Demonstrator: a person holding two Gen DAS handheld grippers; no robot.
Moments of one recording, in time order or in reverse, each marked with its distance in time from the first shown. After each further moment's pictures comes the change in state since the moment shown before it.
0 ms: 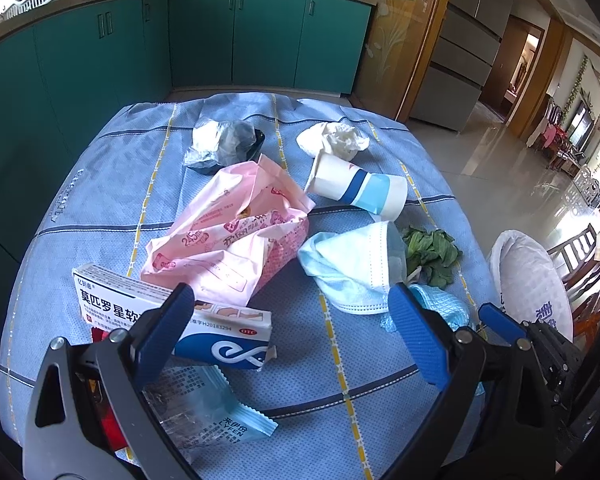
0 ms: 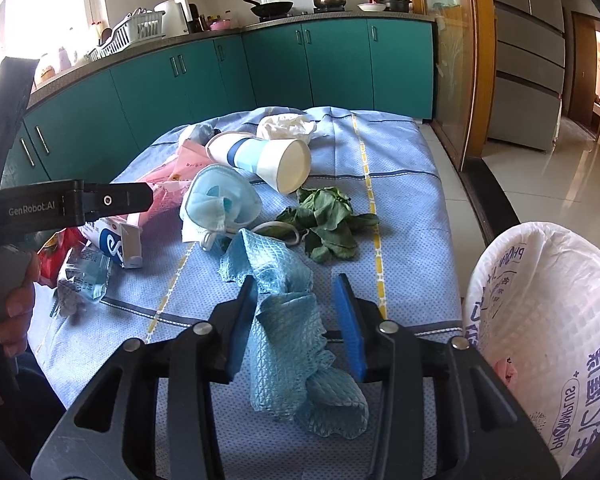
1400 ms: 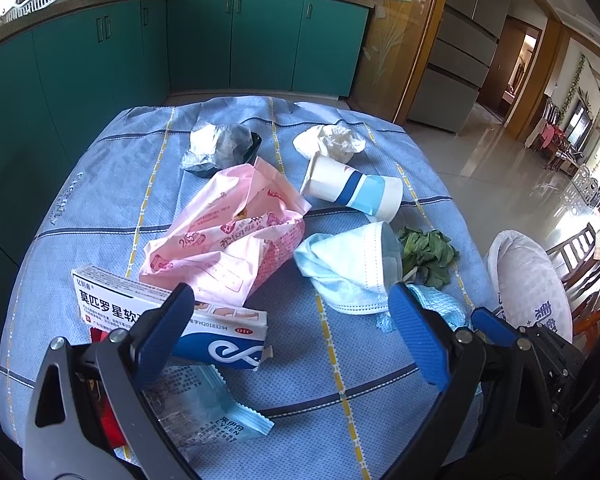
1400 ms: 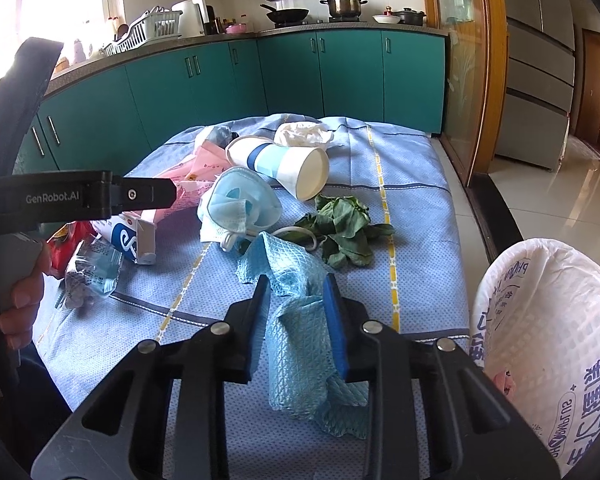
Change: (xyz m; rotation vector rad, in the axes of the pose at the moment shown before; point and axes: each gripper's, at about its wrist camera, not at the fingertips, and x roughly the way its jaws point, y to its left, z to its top) left arm -0.005 -0.003 -0.001 0.006 -0.015 -0.002; right arm -0.008 0.009 -0.001 -0.052 -0.032 0.016
